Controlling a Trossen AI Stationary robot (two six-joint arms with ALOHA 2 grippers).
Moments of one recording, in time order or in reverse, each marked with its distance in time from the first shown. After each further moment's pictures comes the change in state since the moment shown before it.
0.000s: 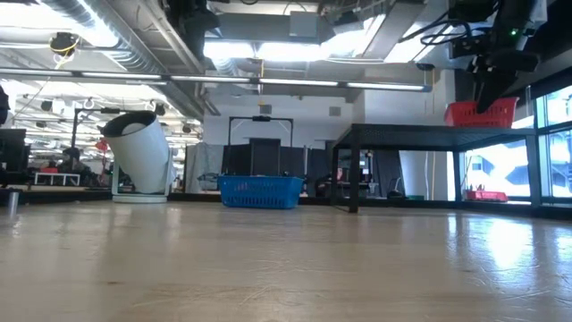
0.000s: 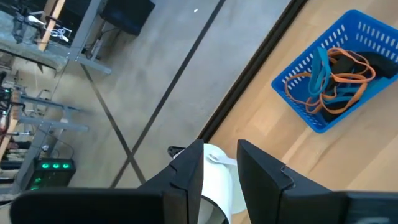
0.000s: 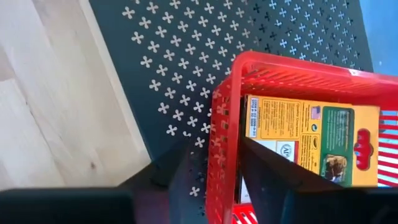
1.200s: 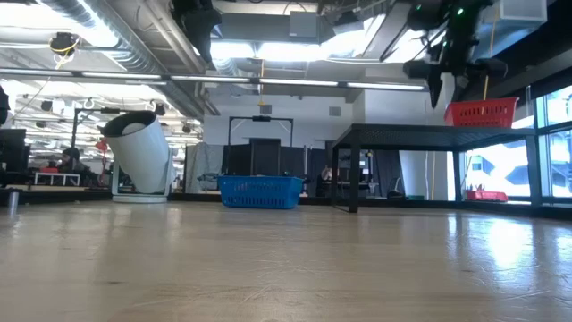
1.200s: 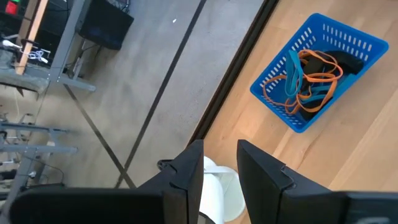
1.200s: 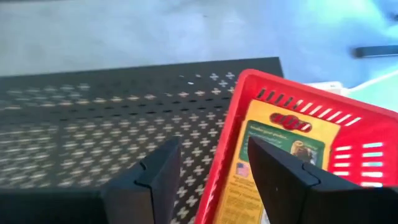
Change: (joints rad) left arm 0.005 0.000 0.000 0.076 0.073 0.143; right arm 0.000 0.303 0.203 0.144 0.366 1.277
